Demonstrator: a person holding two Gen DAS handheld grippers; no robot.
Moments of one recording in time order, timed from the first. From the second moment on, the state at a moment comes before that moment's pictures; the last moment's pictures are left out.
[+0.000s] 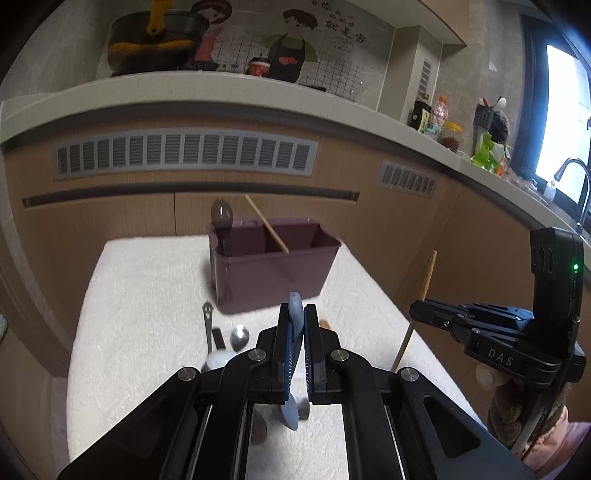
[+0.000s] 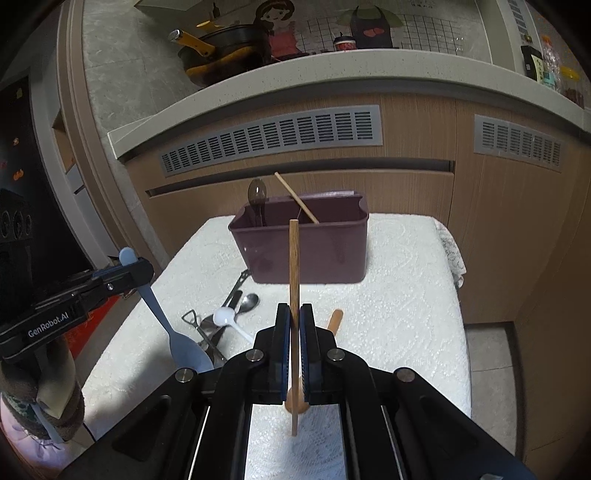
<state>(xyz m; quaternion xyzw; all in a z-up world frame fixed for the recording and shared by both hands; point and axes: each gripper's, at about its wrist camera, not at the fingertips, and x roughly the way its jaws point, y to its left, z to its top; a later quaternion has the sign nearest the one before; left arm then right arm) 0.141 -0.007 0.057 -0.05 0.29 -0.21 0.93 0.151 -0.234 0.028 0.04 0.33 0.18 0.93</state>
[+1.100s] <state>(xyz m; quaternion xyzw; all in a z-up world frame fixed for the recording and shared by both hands) 0.329 -0.020 0.095 -0.04 0.25 -0.21 0.94 0.325 -0.208 0.103 -0.05 0.25 0.10 0.96</state>
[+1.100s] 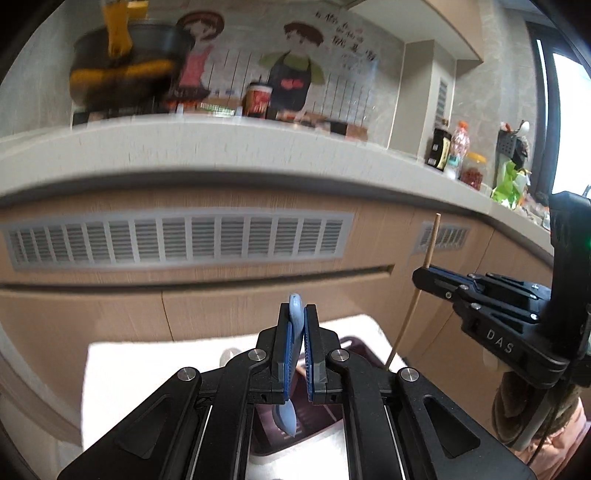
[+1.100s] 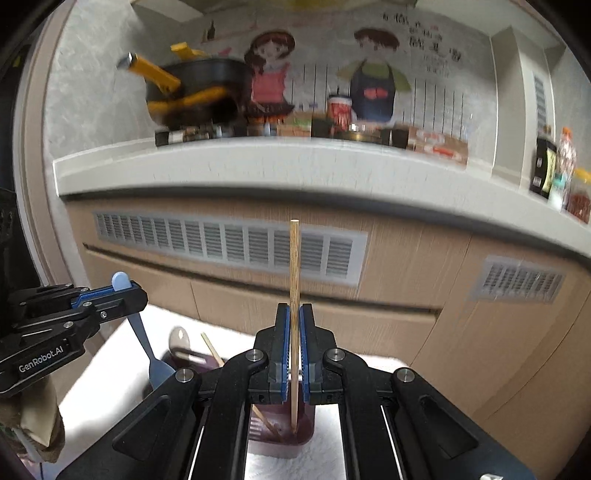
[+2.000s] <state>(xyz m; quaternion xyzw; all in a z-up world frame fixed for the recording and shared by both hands) 0.228 0.039 -0.020 -0.07 0.37 -0.11 0.92 0.246 -0.218 -0.008 -0.07 0.35 0.08 0.93</state>
